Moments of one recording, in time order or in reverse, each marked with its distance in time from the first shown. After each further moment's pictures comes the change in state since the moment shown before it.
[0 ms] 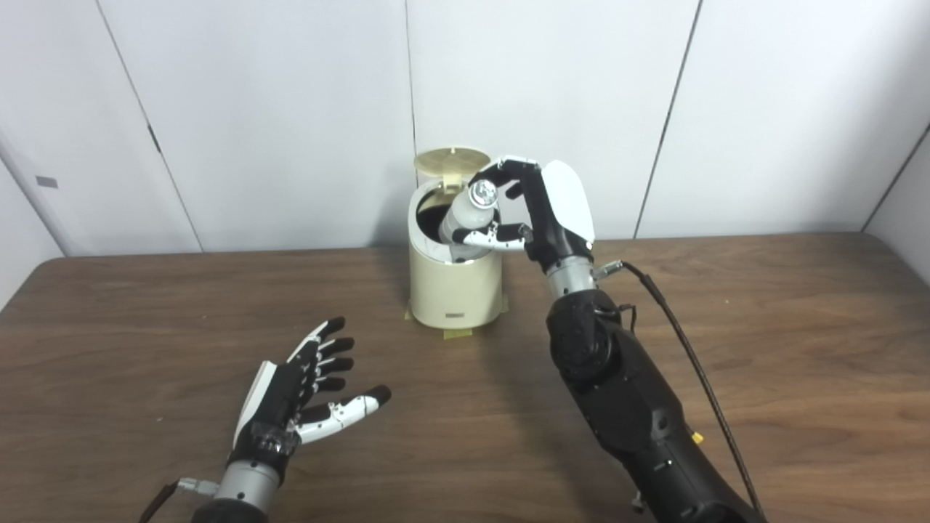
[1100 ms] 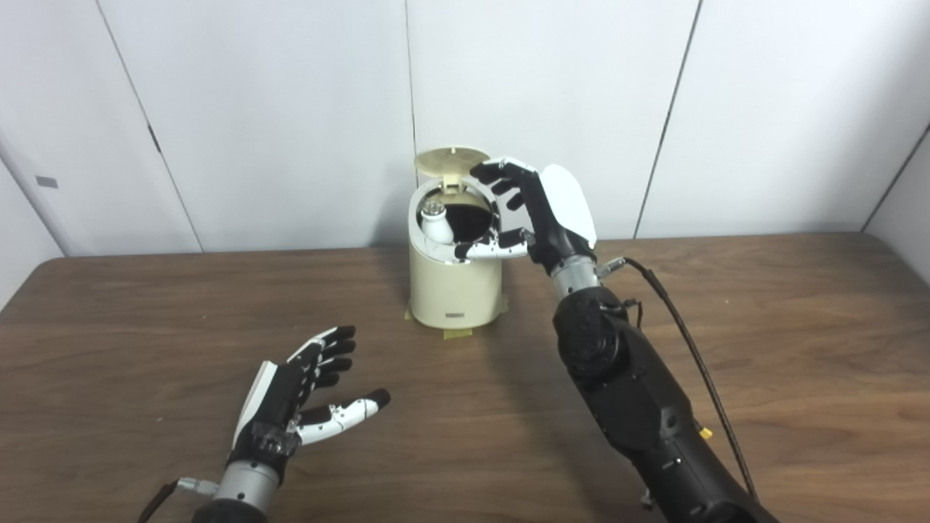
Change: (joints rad) left arm 0.000 0.007 -0.006 -0.001 0.019 0.001 -0.003; right arm 0.000 -0.025 0.010 -0.017 0.003 0.049 0.080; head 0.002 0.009
